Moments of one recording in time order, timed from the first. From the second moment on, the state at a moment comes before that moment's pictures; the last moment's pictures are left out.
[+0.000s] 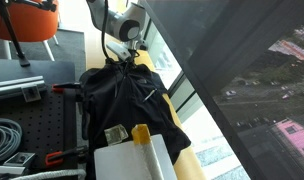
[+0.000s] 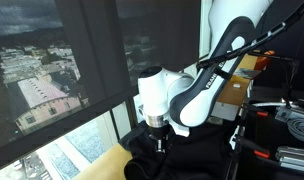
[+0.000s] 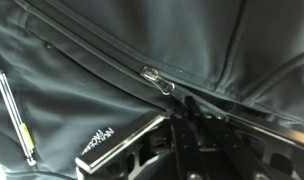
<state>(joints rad) 0.45 0.86 0.03 -1.72 -0.27 2.56 0.16</state>
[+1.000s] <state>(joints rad) 0.52 1.02 0.14 -1.44 -0.27 2.41 0.14</state>
